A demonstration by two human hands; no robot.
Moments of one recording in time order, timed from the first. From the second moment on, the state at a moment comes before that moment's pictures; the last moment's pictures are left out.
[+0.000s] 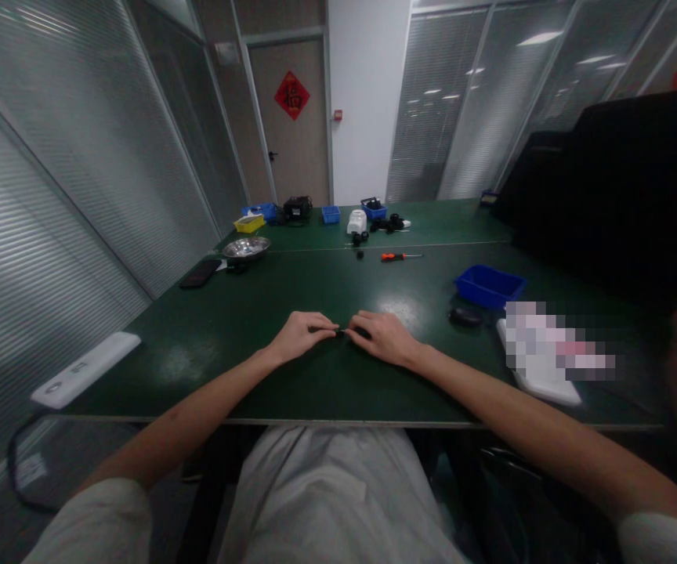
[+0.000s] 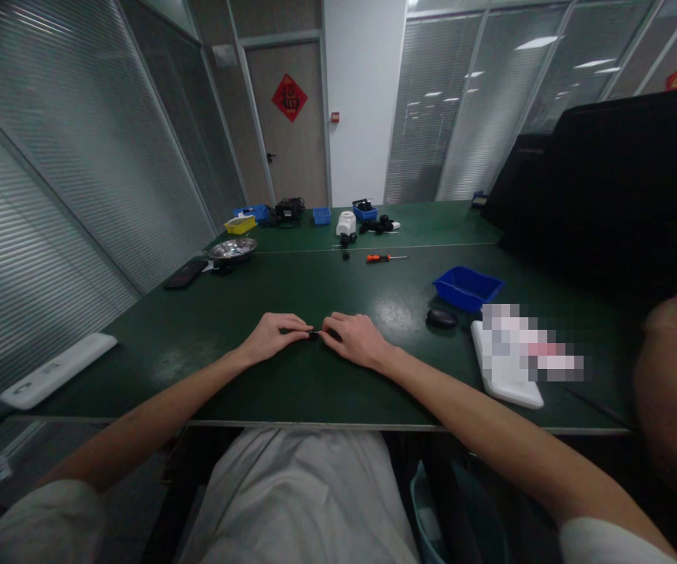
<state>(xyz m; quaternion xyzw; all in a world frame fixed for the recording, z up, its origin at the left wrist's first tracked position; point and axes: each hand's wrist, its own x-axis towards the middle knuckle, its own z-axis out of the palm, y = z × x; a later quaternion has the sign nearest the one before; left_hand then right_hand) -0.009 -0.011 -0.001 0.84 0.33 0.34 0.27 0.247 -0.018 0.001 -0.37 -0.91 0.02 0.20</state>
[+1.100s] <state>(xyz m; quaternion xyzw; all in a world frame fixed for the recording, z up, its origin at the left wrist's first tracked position) -0.004 -0.011 -0.002 0.84 0.35 0.29 0.28 0.237 -0.023 0.004 -0.37 -0.92 0.01 0.14</state>
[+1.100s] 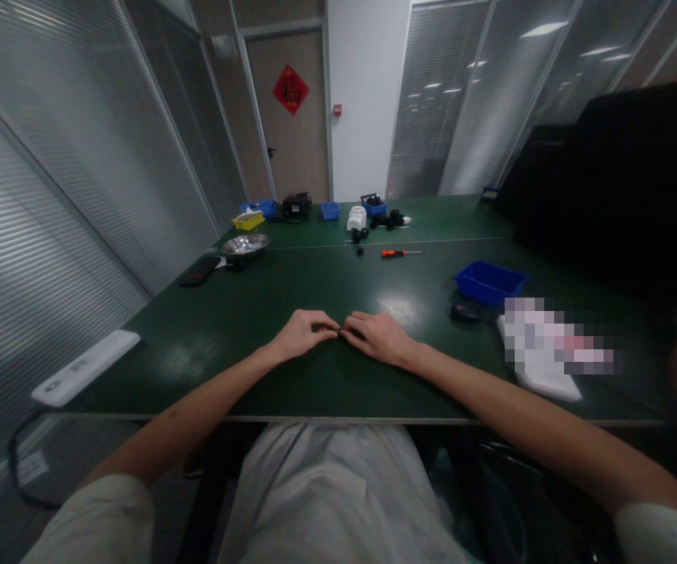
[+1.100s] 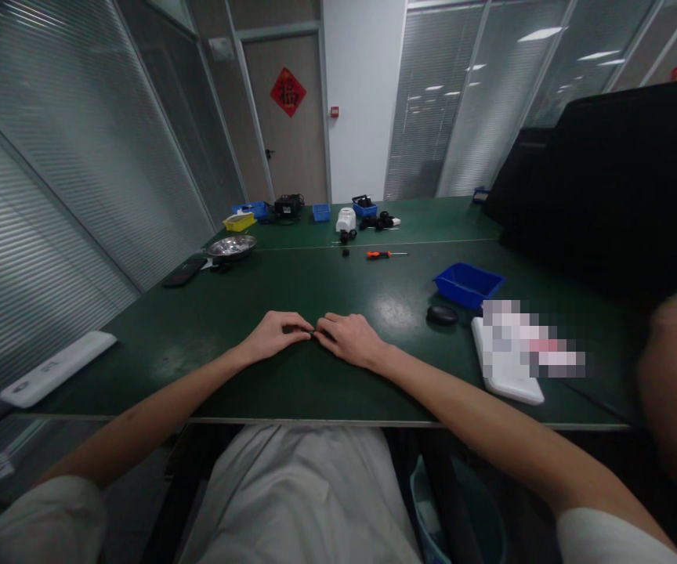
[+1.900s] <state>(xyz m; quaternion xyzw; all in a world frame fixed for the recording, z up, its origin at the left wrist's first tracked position) -0.009 -0.003 -0.007 0.81 0.38 0.33 0.30 0.238 -0.022 0.004 -0.38 -0.92 0.00 0.13</state>
